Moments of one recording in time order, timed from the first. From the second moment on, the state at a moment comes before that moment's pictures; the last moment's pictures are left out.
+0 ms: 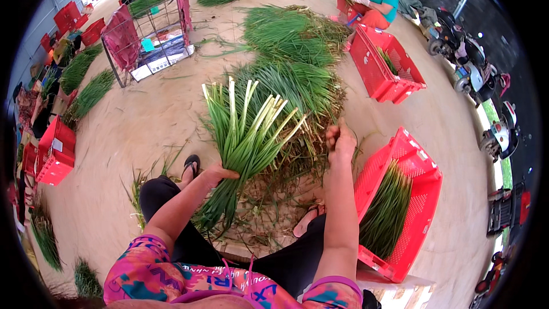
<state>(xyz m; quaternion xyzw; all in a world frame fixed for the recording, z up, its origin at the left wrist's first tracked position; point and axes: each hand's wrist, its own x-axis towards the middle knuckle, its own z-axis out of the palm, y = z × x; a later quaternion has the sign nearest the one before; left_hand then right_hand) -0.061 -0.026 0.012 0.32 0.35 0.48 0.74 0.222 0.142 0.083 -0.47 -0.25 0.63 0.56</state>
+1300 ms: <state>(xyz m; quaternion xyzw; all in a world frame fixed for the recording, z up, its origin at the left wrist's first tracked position) -0.019 -0.049 -0.017 0.40 0.35 0.16 0.83 0.126 0.064 0.083 -0.20 -0.45 0.84 0.21</state>
